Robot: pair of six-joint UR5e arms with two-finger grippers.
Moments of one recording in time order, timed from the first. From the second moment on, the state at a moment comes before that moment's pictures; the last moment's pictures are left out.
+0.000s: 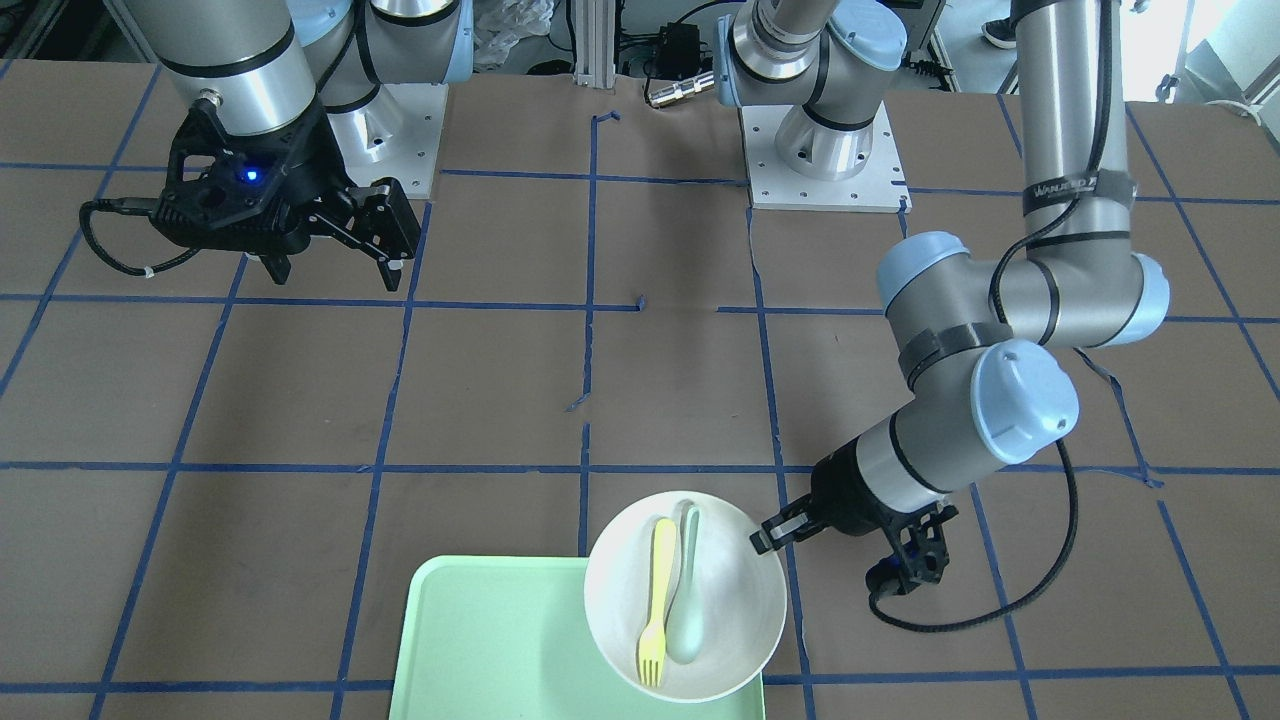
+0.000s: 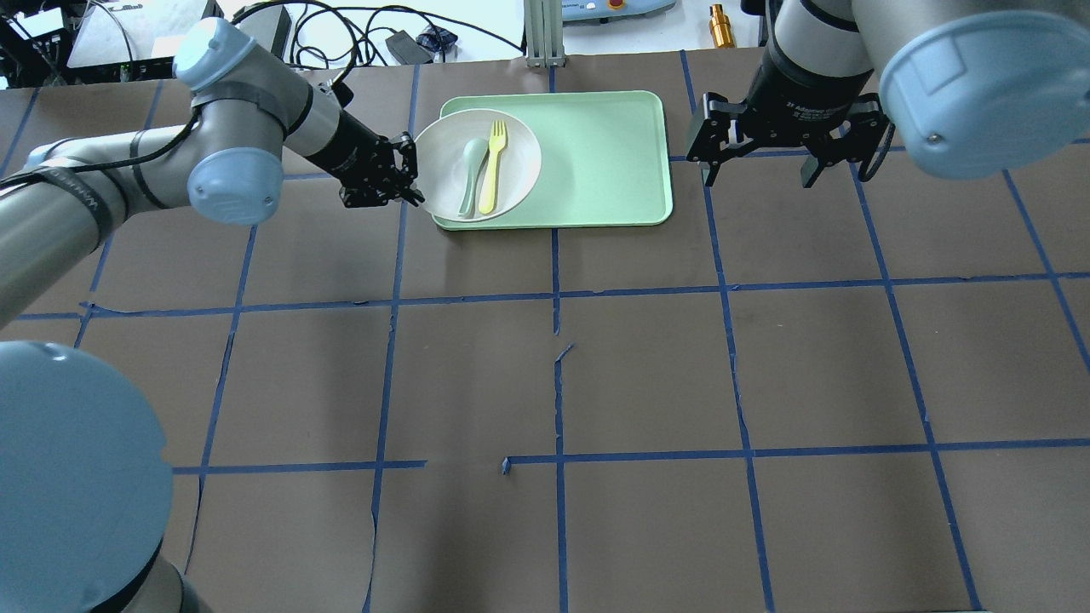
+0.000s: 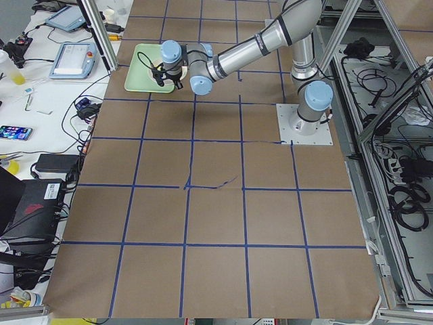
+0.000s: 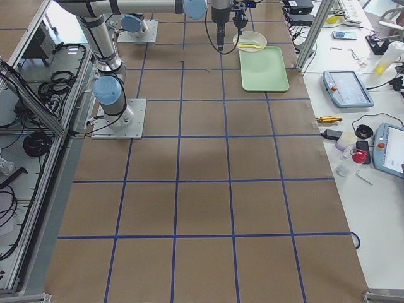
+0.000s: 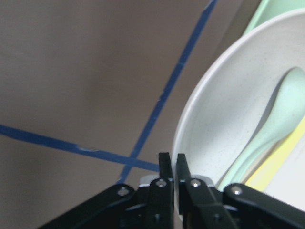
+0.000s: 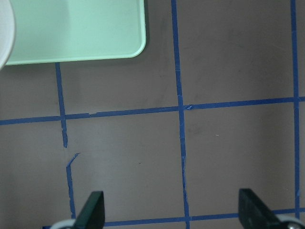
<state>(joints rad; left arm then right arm) -1.51 -2.10 -1.56 -0.98 1.15 -0.45 1.64 -1.54 1.57 -1.68 -1.57 0.14</state>
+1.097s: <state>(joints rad) -1.64 -2.40 -1.25 -0.86 1.22 -0.64 1.64 -1.54 1.57 -1.68 -1.57 0.14</state>
